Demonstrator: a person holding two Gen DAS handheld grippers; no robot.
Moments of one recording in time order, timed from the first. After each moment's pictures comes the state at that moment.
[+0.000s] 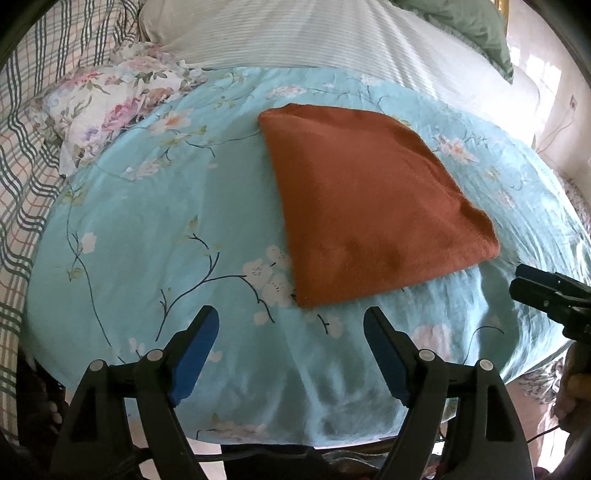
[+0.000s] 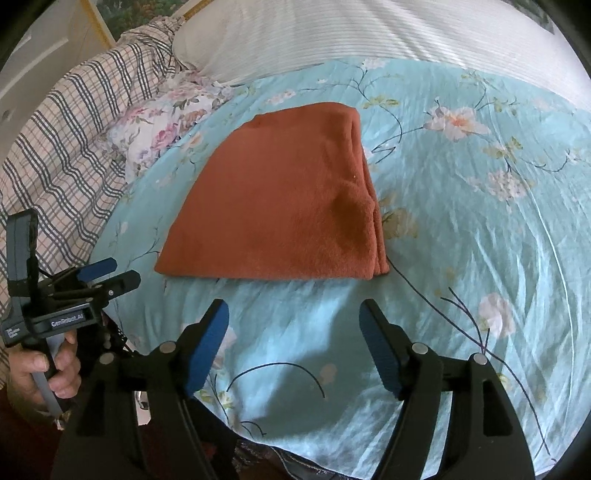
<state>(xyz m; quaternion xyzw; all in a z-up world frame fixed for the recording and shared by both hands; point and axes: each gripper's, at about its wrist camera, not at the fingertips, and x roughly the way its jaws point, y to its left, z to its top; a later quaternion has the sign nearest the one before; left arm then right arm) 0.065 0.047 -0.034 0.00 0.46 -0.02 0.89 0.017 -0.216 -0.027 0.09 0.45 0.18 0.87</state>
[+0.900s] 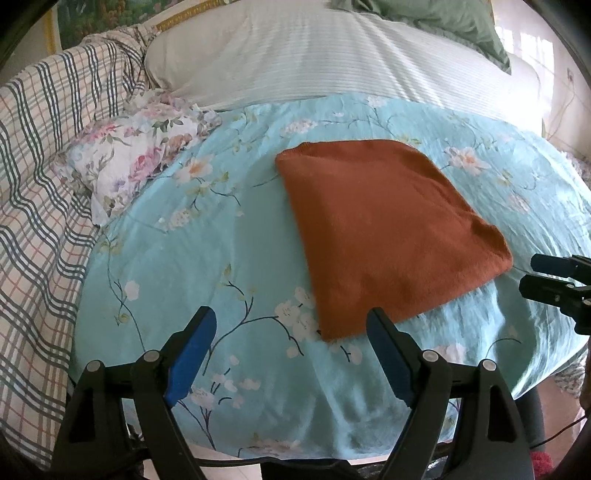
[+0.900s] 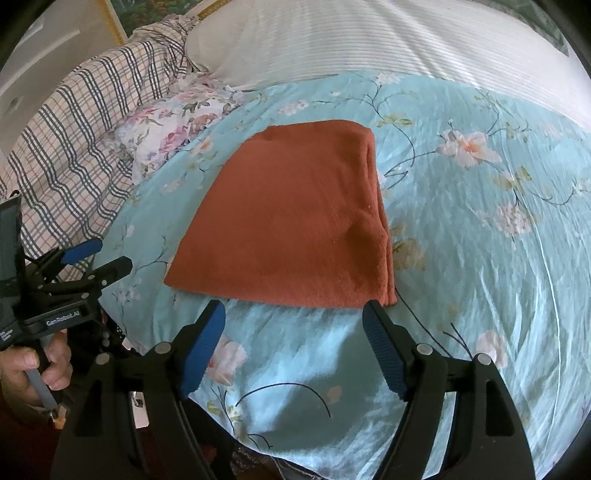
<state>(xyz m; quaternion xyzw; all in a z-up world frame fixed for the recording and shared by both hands) 0.065 0.038 -0.001 0.08 0.41 0.02 0.91 0.030 -0.208 -0.007 0.07 0.44 0.19 0.88</state>
